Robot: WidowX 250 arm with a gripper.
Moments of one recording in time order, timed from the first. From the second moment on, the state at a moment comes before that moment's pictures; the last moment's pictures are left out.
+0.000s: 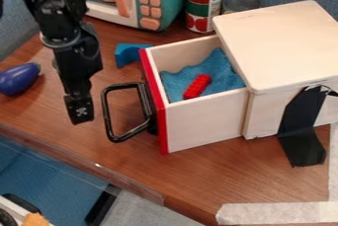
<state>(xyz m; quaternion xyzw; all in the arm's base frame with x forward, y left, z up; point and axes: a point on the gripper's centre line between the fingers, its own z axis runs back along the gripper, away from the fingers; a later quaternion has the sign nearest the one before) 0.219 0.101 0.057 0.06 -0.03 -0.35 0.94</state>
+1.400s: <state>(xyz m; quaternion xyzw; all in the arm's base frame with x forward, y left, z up) 0.253 0.042 0.021 -0.01 -0.09 -0.37 0.93</state>
